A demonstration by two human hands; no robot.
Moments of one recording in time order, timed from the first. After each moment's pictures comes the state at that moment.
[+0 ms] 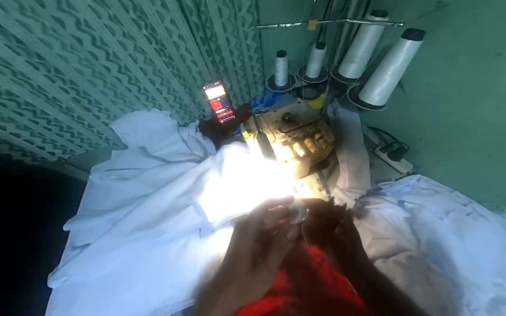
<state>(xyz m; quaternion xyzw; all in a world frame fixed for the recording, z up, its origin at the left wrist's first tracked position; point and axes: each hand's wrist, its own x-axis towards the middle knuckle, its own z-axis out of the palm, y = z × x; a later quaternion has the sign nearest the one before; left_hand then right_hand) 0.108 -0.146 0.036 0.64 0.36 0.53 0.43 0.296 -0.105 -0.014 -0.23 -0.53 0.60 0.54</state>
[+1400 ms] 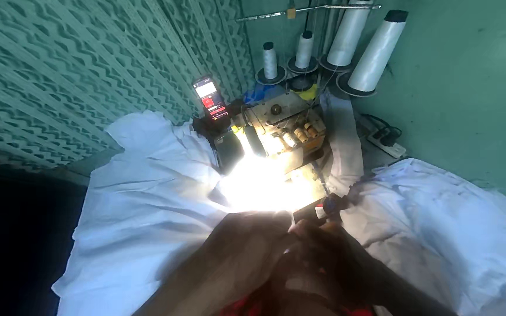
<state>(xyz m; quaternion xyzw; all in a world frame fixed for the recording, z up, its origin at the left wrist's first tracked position) 0.095 -0.148 0.071 0.90 0.40 0.17 0.08 0.321 -0.137 0.013 -0.25 -0.82 0.36 0.36</state>
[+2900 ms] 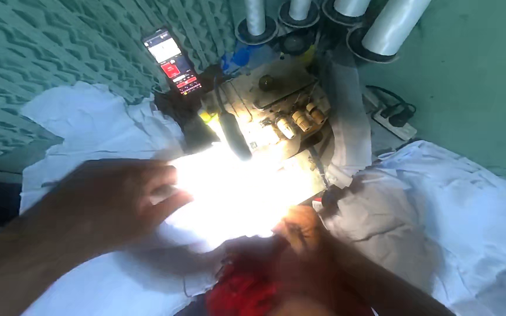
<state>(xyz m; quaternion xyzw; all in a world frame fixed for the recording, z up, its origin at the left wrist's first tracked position) -0.054 -0.045 0.058 0.88 0.48 0.07 -0.02 0.285 -0.082 -0.095 -0.28 -0.74 0.38 0.47</state>
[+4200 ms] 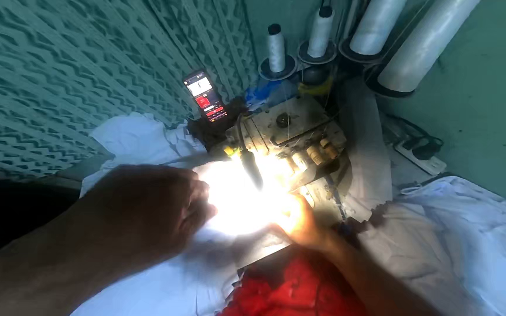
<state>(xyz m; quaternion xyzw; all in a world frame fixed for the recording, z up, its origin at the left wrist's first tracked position) -0.008 -0.045 0.125 0.86 0.51 -0.01 -0.05 0.250 -0.008 -0.079 -0.31 -0.72 0.45 0.43</state>
